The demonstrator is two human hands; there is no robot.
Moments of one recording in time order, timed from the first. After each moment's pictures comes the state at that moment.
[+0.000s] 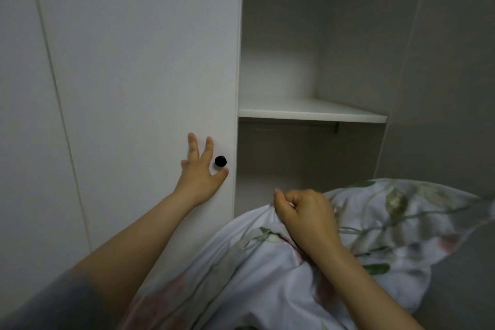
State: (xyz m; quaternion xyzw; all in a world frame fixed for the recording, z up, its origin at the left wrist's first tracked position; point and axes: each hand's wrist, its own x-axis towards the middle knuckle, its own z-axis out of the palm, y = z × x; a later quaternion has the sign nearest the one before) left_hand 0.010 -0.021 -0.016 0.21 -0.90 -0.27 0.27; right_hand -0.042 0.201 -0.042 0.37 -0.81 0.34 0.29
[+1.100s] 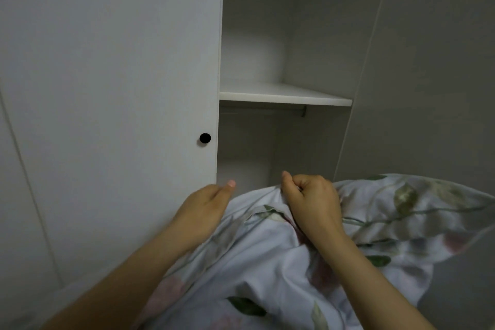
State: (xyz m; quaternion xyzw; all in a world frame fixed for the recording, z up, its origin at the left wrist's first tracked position) left_hand 0.081 0.045 -0.034 0.11 -0.89 -0.41 0.18; right_hand -0.012 0.220 -0.038 0.26 -0.84 0.36 0.31
